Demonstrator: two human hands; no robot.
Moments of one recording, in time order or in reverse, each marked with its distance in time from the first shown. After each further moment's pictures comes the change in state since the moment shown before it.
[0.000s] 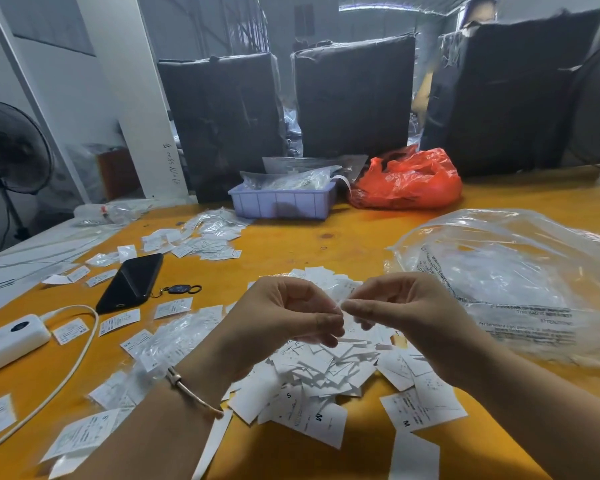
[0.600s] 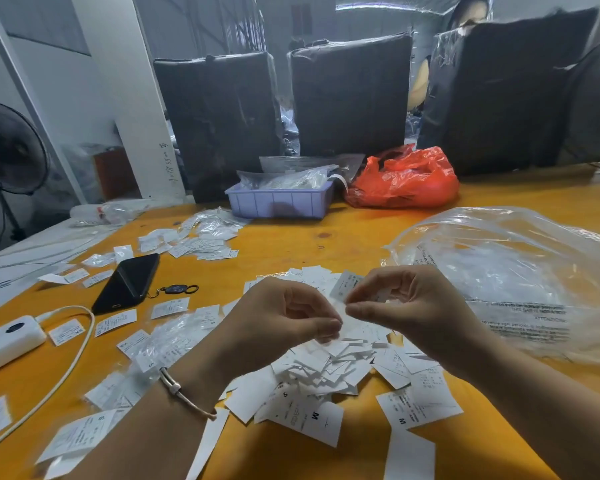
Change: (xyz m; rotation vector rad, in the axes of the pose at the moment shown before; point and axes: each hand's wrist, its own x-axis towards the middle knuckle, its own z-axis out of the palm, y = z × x) left_hand 0.001 -0.003 0.001 0.287 -0.015 0.106; right_hand -0.002 -0.006 -0.007 -0.269 0.041 -0.086
